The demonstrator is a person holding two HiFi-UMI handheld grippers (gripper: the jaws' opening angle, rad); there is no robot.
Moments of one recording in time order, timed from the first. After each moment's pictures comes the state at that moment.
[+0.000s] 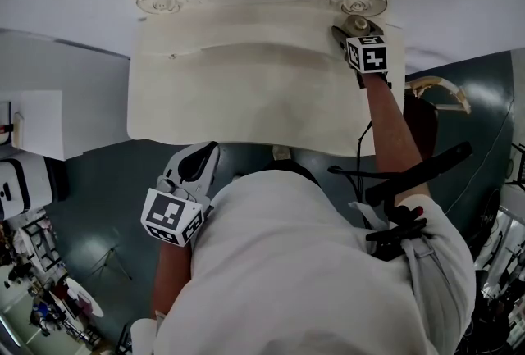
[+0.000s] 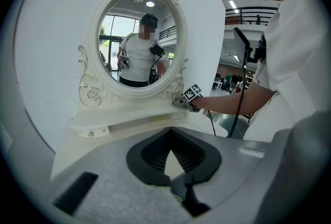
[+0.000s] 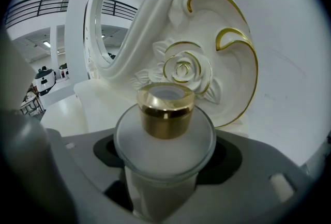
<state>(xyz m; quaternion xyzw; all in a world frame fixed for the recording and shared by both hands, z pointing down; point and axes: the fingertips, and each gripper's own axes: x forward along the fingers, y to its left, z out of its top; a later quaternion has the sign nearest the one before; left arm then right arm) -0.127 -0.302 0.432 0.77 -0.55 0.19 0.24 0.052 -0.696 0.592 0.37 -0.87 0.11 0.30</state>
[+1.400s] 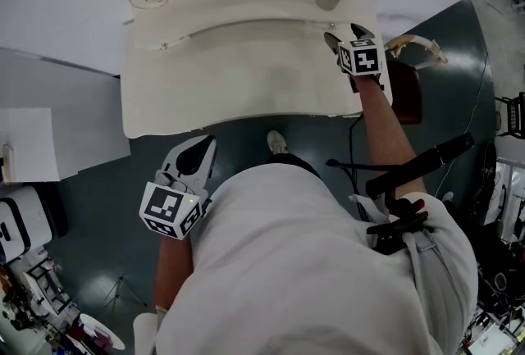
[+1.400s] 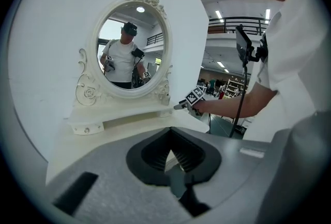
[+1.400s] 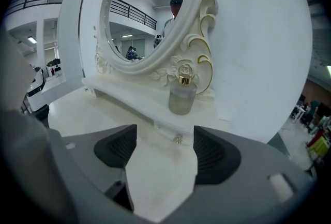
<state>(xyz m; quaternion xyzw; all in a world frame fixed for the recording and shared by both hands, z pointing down) -0.147 -0.205 0.424 0.83 -0.49 0.15 0.22 0.105 -0.546 0.561 0.45 -0.83 0.12 0.32</state>
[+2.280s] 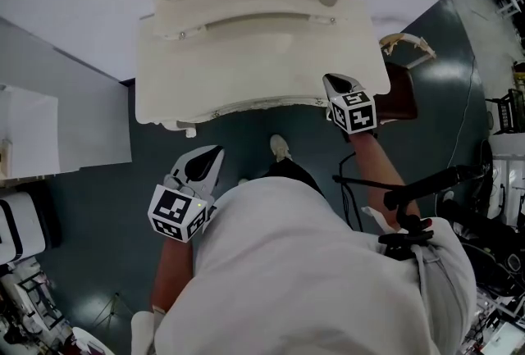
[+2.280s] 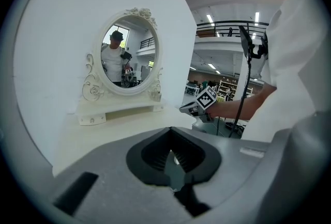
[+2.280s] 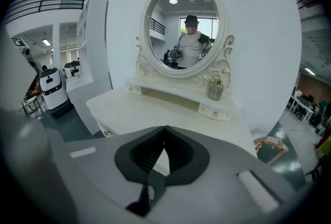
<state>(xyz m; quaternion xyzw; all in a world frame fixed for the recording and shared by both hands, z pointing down) -0.176 -0.071 0.430 0.86 -0.46 0.14 0.20 0.046 -0.297 0.529 0.41 -0.85 0.12 0.31</state>
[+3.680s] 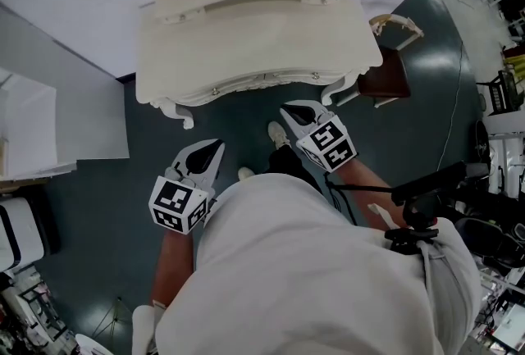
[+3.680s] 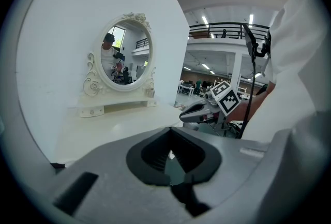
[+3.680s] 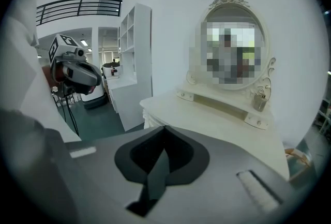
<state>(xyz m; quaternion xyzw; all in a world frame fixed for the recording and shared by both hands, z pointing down) -0.191 0.022 0.441 0.87 -0.43 0.14 0.19 -0.075 -0.072 0.496 0.26 -0.92 0.07 0.29</state>
